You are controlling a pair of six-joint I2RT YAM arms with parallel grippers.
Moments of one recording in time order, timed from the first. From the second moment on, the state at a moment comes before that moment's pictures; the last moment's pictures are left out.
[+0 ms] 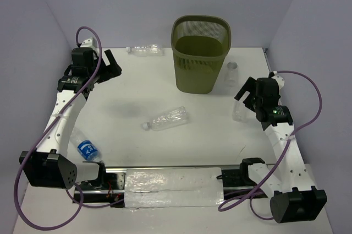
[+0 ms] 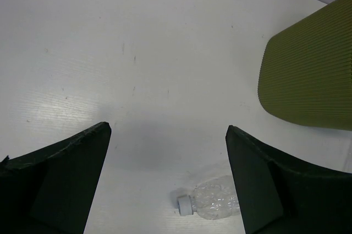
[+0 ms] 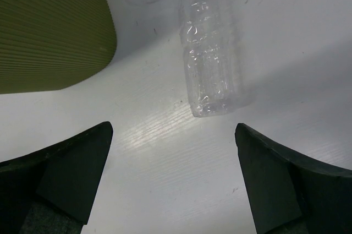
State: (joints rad) left arm -0.06 1.27 1.28 -0.55 0.01 -0.41; right arm 0.03 0.90 0.92 -0.69 0.22 0.57
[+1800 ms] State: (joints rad) left arm -0.06 1.29 1.26 -0.57 0.07 -0.43; right arm -0.05 1.54 0.91 -0.43 0.21 0.56
